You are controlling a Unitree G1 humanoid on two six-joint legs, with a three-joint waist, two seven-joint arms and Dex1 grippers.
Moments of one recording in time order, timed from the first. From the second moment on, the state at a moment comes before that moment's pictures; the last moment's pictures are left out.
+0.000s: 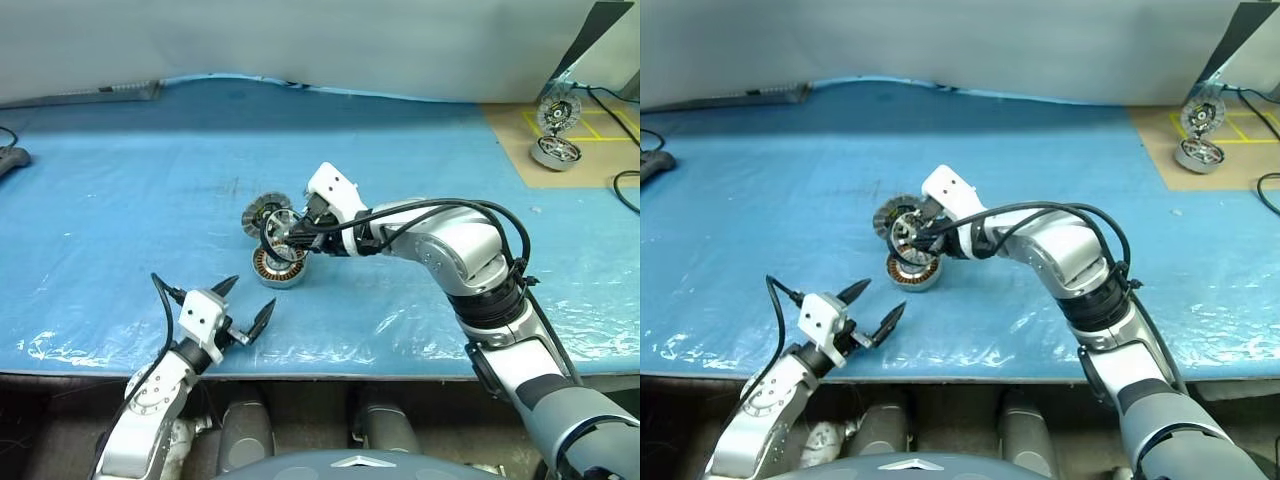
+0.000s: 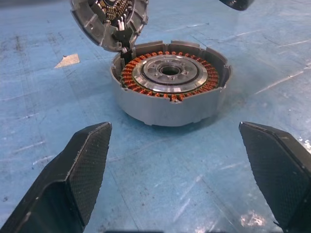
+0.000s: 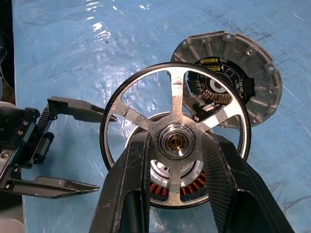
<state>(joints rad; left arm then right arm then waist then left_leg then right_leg) 0.29 0.31 -0.03 -0.29 -0.21 0.01 -0.49 -0.82 -0.33 0.34 -0.28 0.43 1.23 0.57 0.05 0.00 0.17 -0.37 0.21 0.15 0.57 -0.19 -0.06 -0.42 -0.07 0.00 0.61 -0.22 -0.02</state>
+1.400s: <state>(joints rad) 0.30 0.31 -0.03 -0.31 -0.21 0.00 -0.48 -0.76 -0.25 0.36 -0.14 0.31 1.09 0.57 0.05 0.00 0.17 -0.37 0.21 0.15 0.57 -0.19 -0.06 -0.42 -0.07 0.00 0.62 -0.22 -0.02</state>
